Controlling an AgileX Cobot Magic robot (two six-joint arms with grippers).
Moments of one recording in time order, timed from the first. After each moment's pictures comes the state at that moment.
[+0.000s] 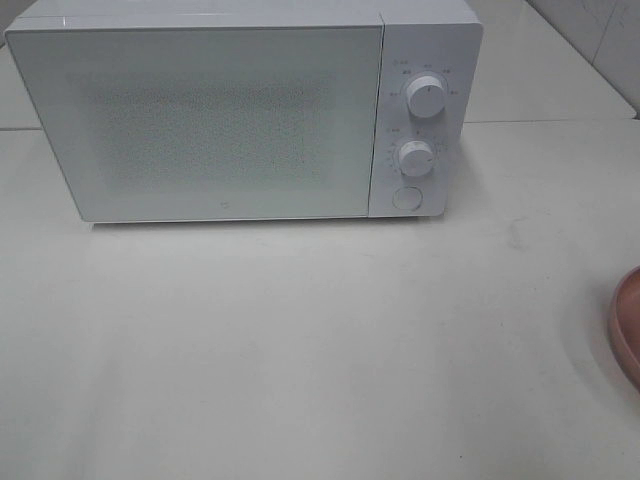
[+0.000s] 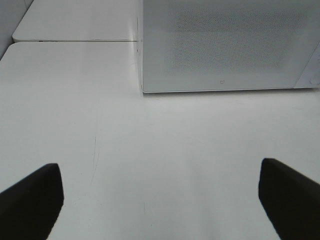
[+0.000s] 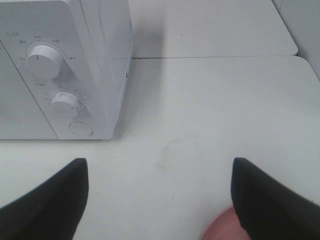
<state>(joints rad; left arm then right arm) 0.06 -0.01 -0.51 -0.24 1.04 0.13 0.05 0.80 -0.47 0.02 0.16 0.10</state>
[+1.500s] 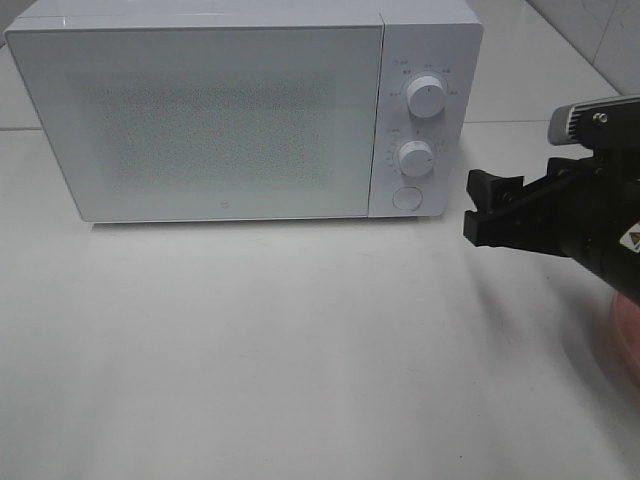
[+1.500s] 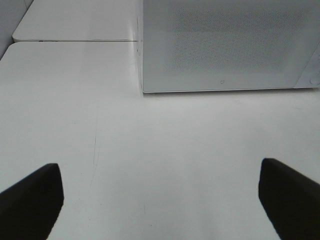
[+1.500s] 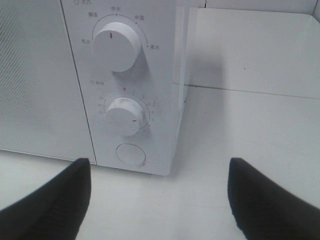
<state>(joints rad) 0.06 -0.01 -0.51 -0.24 1.04 0.13 0.49 1.48 -0.29 0.43 -0.93 -0.18</state>
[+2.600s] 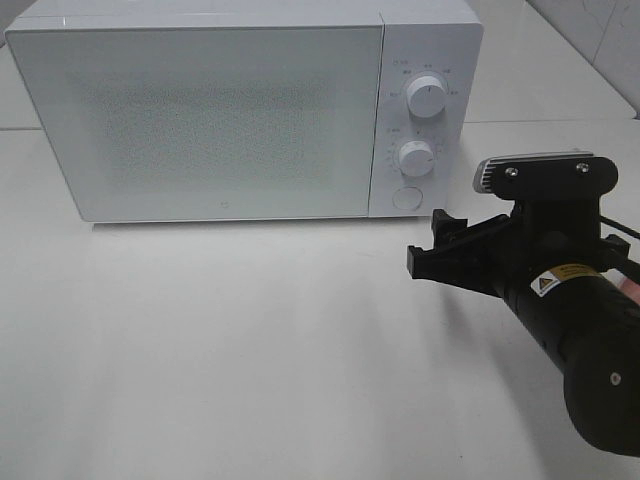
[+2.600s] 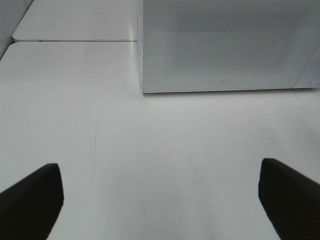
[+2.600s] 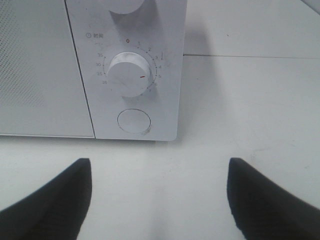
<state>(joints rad) 0.06 -0.01 -0.51 -0.24 1.04 0.13 0.79 1.72 -0.35 0.88 -1.13 -0.21</state>
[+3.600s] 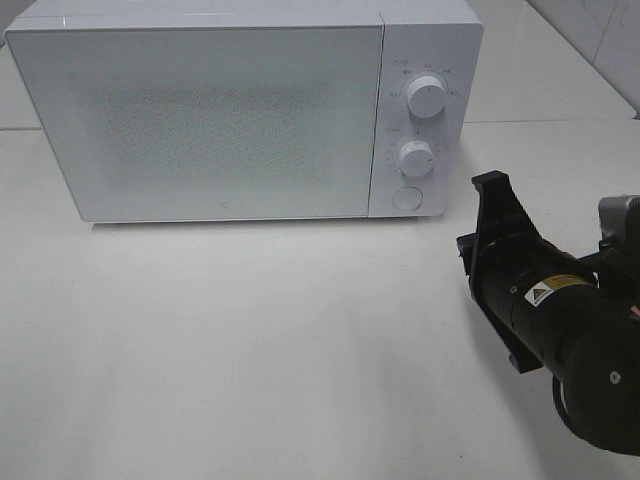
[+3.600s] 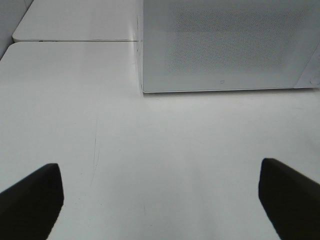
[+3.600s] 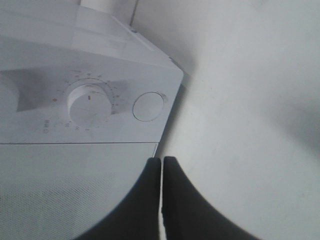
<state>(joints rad) 0.06 -0.01 -0.51 -0.24 1.04 0.13 0.79 1.72 -0.35 0.89 -1.02 1.09</state>
